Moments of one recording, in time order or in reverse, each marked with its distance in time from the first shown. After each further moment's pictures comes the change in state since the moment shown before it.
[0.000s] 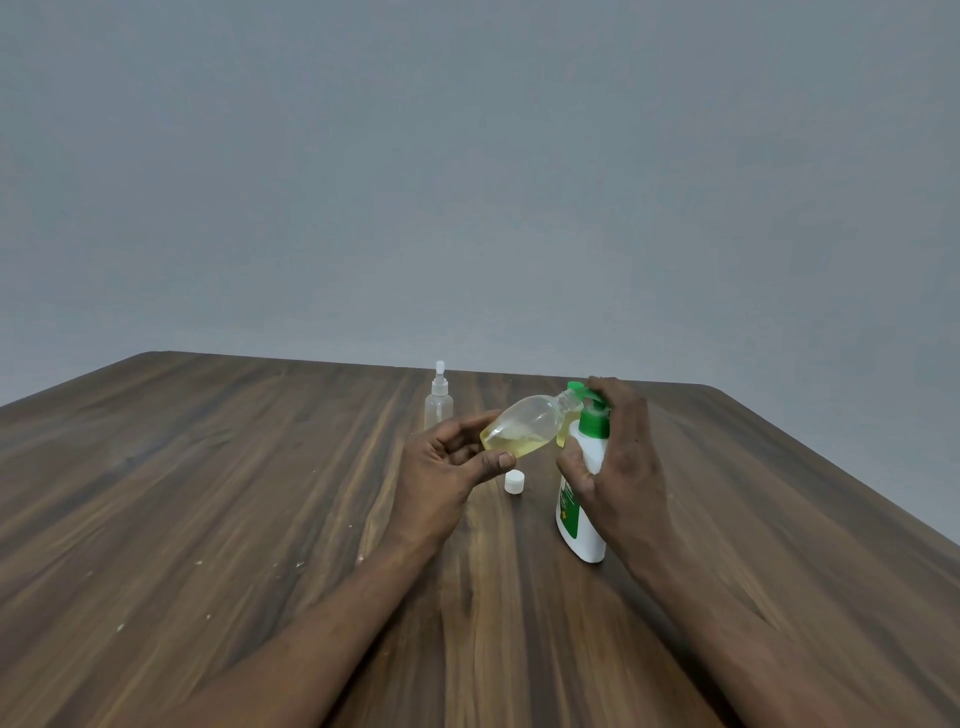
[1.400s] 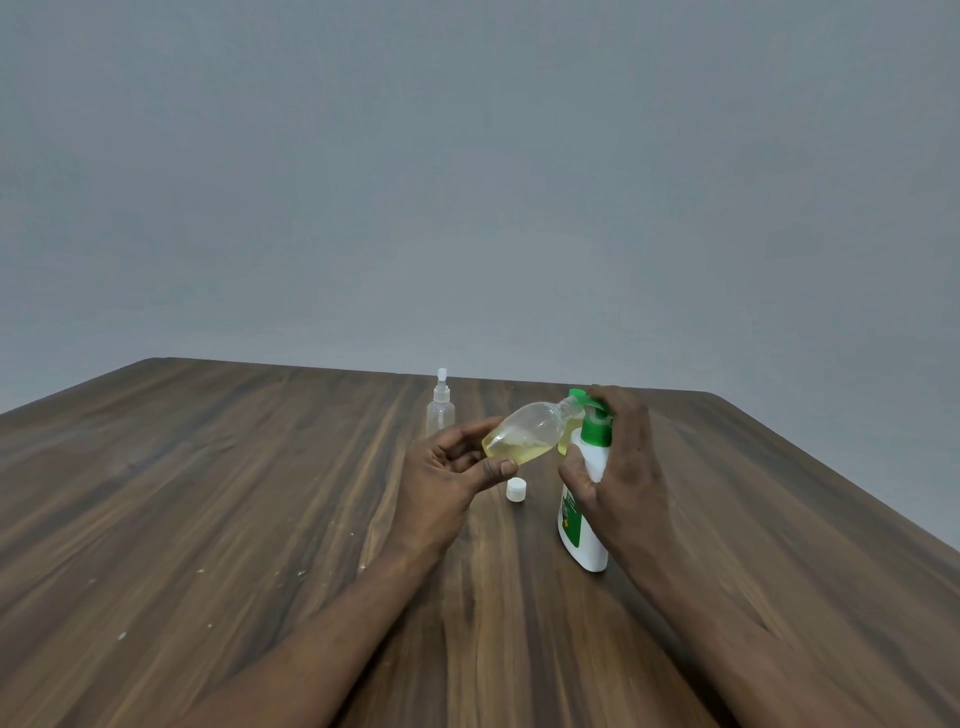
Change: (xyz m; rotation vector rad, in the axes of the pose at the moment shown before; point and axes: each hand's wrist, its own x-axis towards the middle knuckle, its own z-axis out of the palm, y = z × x) left_hand 0.001 0.000 -0.001 -0.001 -0.002 0.003; right_hand 0.000 0.000 0.000 0.009 0.001 0.007
